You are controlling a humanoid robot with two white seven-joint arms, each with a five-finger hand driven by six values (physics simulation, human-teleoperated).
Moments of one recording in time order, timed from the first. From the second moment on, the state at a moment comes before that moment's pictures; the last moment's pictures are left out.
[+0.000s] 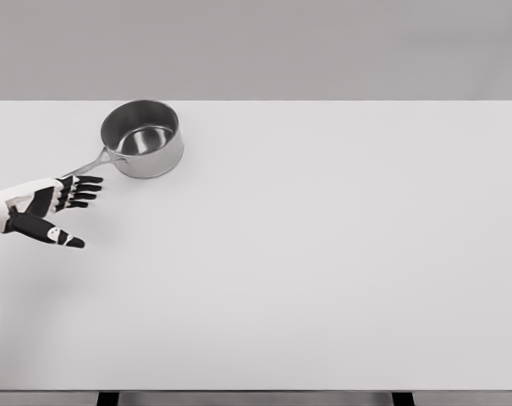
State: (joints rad) left arm -0.35 1.01 -0.54 -1.45 0.67 0.13 -0.56; right arm 0.01 0.00 -0.30 0.05 0.25 -0.01 0.09
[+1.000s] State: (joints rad) left arm -0.38 1.01 -0.54 -1.39 0.56 0.13 -0.55; right arm 0.01 0.00 -0.30 0.05 0.25 -0.01 0.09
